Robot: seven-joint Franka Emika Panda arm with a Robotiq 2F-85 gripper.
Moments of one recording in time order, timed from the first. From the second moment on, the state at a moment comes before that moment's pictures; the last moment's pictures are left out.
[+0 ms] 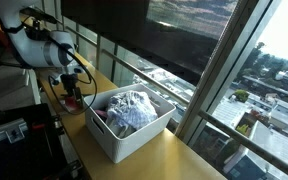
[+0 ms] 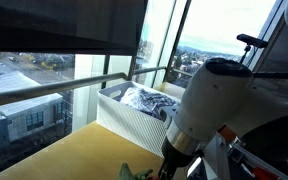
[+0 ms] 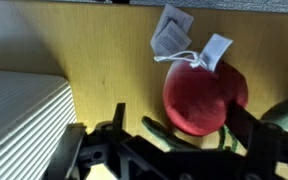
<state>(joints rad) 0.30 0.39 0.17 -2.38 -0.65 2.74 0.88</state>
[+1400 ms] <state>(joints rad) 0.42 0.33 0.01 -2.23 -0.46 2.73 0.72</state>
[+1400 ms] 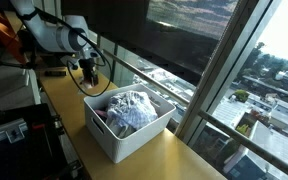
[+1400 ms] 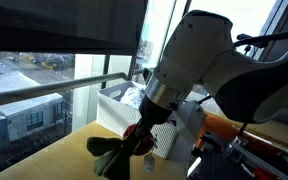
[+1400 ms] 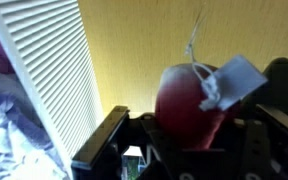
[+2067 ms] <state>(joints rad) 0.15 0.13 -0.10 -2.20 -0.63 2.64 0.68</state>
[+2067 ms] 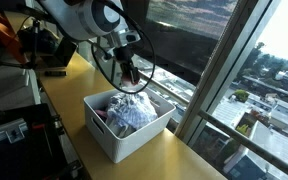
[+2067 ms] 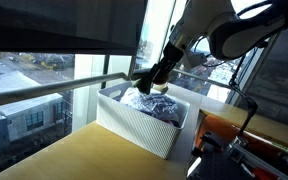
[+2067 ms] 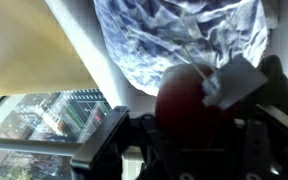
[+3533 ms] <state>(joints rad) 0.28 0.25 -0.05 -2.33 -0.88 2.65 1.00</state>
